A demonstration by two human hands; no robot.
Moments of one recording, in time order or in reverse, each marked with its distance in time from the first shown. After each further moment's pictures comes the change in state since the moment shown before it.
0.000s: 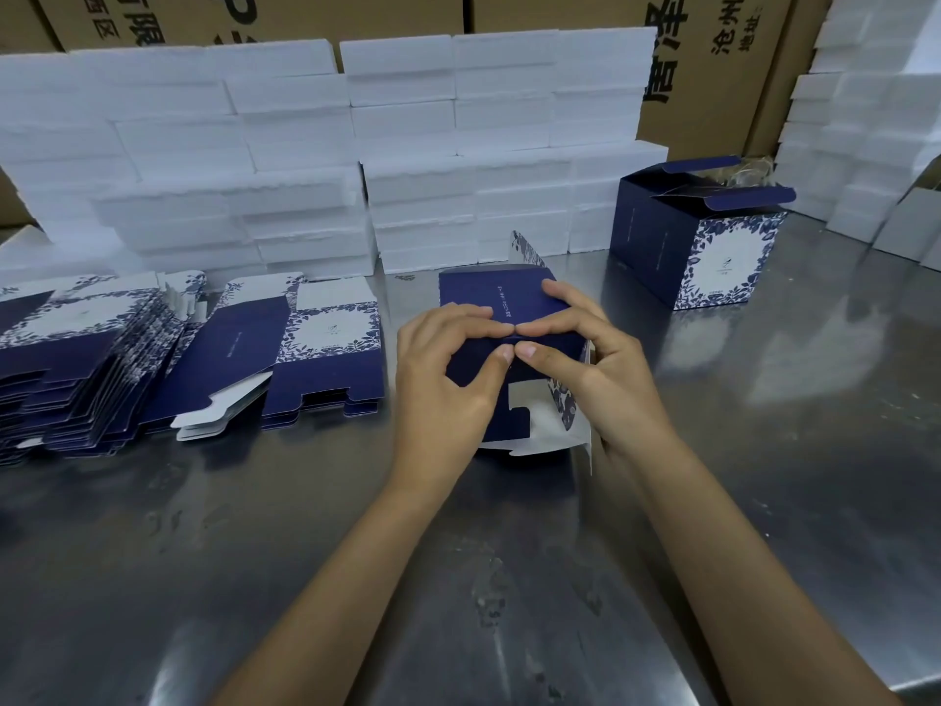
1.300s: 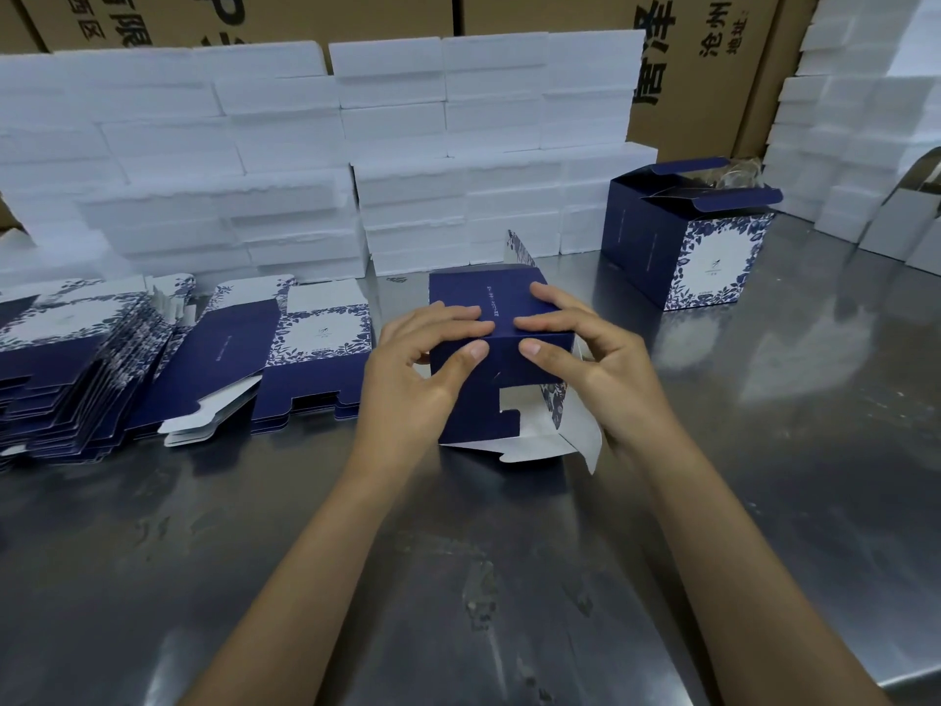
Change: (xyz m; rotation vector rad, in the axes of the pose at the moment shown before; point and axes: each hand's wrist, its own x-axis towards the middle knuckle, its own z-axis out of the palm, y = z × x) left_hand 0.012 -0.002 -0.020 -0.104 -0.146 -0.105; right_hand 0.008 0.009 -0.016 0.003 -0.059 -0.018
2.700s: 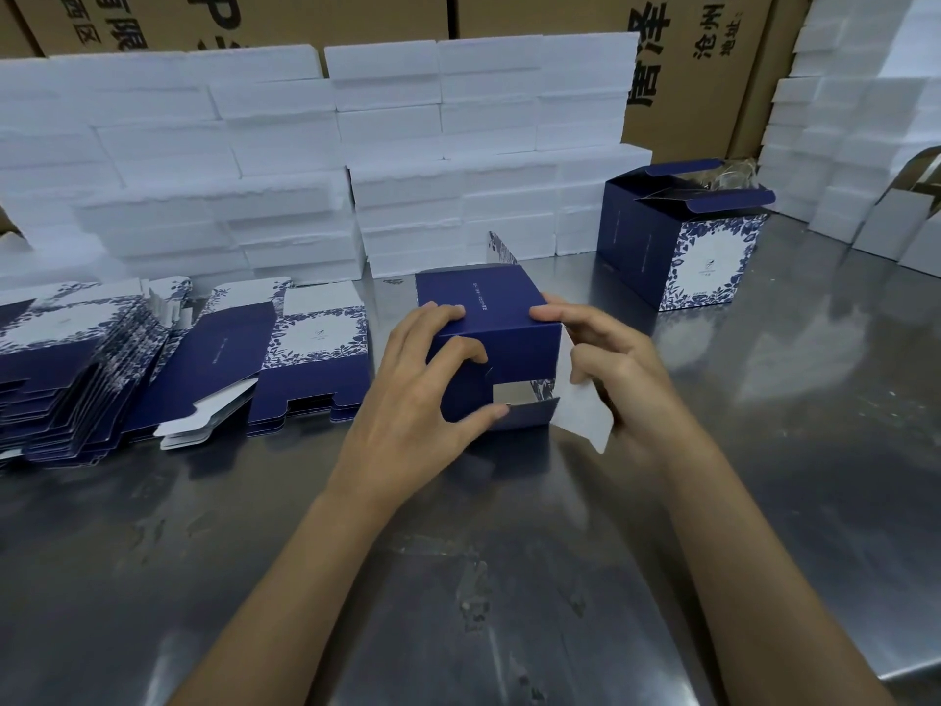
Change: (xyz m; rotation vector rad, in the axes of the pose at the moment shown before) left_hand -0.008 -0.016 -0.004 0.539 -0.168 0.352; right_hand -0.001 0.004 -0.014 0.285 -0.001 0.166
